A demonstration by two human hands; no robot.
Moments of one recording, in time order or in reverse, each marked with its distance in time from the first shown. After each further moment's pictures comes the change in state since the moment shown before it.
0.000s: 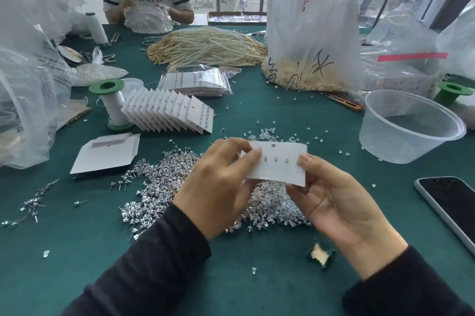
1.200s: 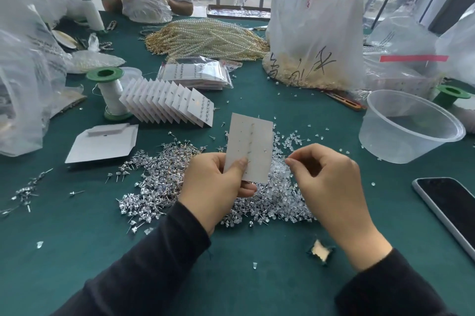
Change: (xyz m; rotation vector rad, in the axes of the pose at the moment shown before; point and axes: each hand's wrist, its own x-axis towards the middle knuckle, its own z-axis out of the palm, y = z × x) left_hand 0.002 0.012 0.007 -1.115 0.013 -1.022; right_hand 0.015 0.010 -0.005 -1.405 0.284 -0.791
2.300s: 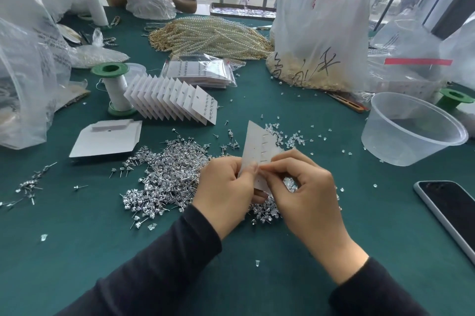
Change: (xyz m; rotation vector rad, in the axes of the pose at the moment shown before) left_hand -0.005 -0.008 0.005 0.117 -0.058 0.121; right_hand -0.018 -0.018 0.024 0.258 -0.022 -0.241
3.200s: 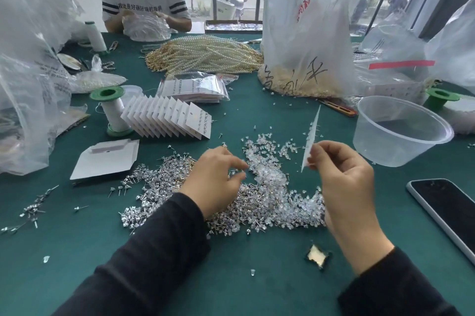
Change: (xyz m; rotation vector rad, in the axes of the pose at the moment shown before) left_hand 0.038 0.001 -0.019 0.915 -0.121 0.297; right_hand 0.018 0.014 -0.037 0.377 0.377 0.413
